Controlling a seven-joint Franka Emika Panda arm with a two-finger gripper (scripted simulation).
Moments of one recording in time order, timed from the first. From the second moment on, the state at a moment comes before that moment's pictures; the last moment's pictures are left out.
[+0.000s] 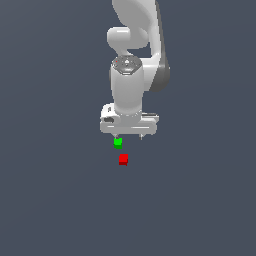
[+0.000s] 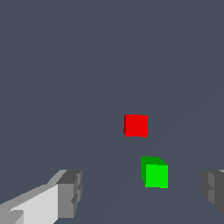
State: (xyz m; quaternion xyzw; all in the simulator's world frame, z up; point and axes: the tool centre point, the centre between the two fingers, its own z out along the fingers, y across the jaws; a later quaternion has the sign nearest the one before) arm 0.007 0.003 0.178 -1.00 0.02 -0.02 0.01
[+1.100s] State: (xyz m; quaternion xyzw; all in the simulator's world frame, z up) arm 0.026 -0.017 0.089 -1.00 0.04 0.00 0.00
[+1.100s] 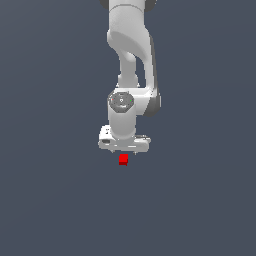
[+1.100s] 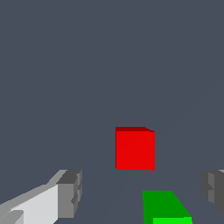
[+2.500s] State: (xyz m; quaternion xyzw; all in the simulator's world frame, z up) arm 0.031 -0.022 0.022 -1.00 0.05 0.00 0.00
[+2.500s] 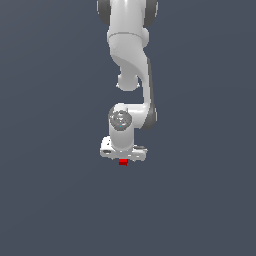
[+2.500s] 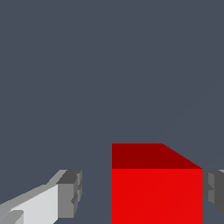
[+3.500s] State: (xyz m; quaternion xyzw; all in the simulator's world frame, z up) arm 0.031 -0.022 0.029 -1.00 0.05 0.00 0.00
